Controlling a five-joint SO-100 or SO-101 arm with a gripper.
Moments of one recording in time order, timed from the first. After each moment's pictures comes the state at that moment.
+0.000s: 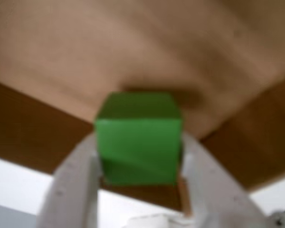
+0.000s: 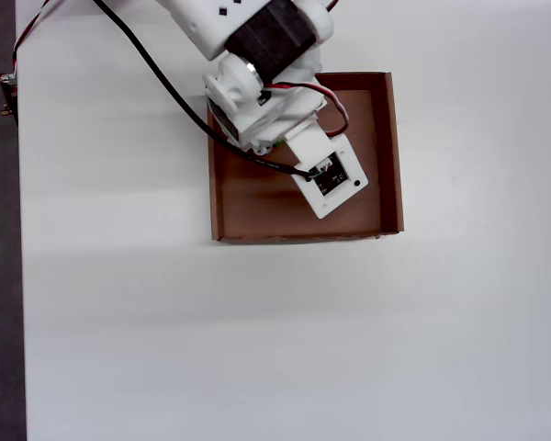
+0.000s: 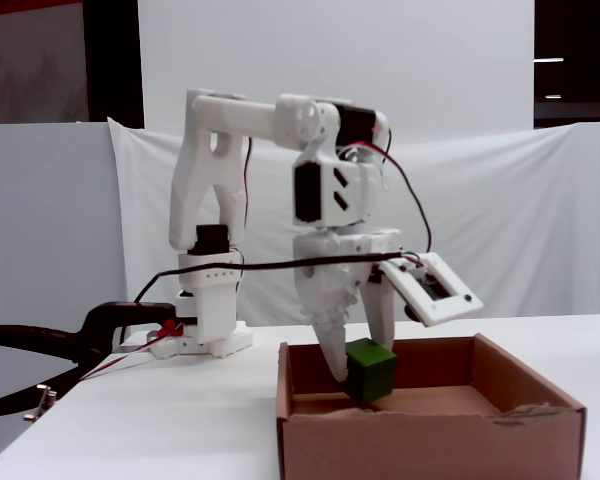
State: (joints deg) arm -37.1 74.9 89.4 64.0 -68.7
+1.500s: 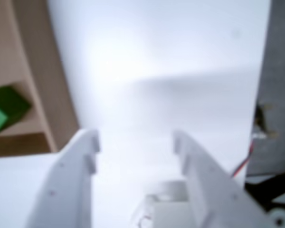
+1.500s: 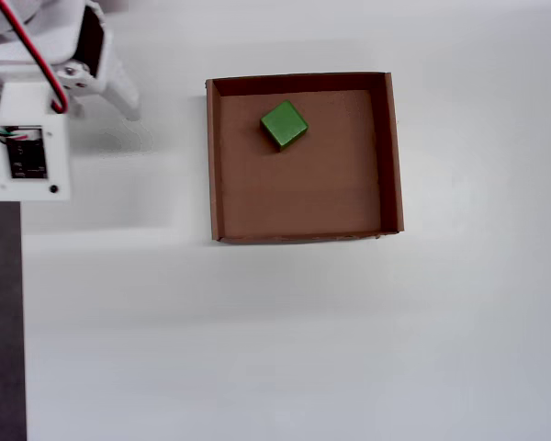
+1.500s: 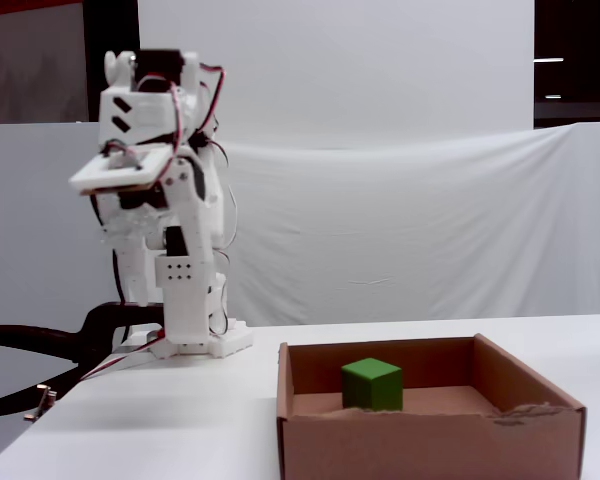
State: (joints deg) arm 4.7 127.4 123.8 67.2 -66.5
